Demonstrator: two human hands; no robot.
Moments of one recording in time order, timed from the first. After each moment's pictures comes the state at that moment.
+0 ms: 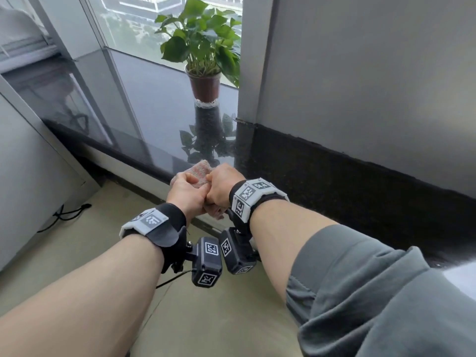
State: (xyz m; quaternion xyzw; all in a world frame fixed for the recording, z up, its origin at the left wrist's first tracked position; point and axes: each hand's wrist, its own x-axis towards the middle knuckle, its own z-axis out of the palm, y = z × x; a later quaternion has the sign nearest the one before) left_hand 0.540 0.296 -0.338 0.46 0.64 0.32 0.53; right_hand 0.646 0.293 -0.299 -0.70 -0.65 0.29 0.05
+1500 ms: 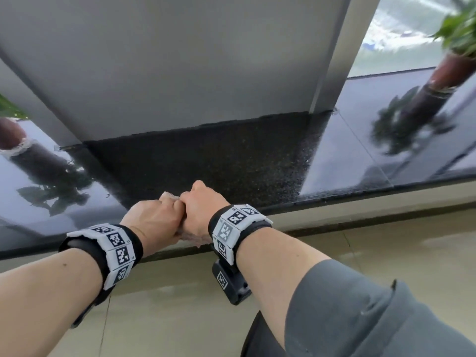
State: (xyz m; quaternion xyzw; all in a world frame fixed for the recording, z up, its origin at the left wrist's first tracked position) left_hand 0.703 0.314 -0.392 0.94 0.22 -0.17 -0.19; right_hand 0.825 0.250 -0.380 -0.74 -0.60 0.27 0.13
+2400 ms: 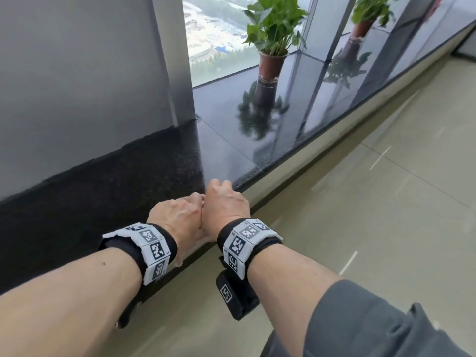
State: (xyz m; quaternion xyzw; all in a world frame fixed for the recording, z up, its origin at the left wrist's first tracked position) left_hand 0.923 0.370 -0.401 0.98 0.16 -0.12 -0.03; right_hand 0.994 0.289 -0.383 -0.92 -0.32 0.16 0.17
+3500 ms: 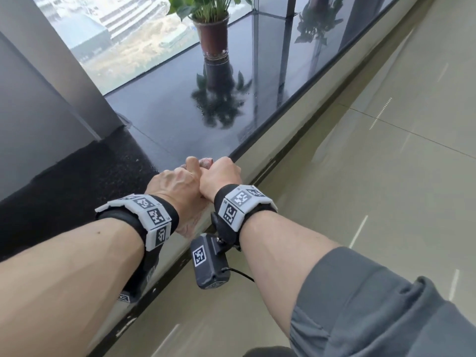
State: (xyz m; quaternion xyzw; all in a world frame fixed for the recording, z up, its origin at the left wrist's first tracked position) left_hand 1.333 0.356 -0.391 0.99 0.15 -0.03 0.06; right_hand 1.386 0.282 -0.372 -0.88 -0.01 0.22 0.41
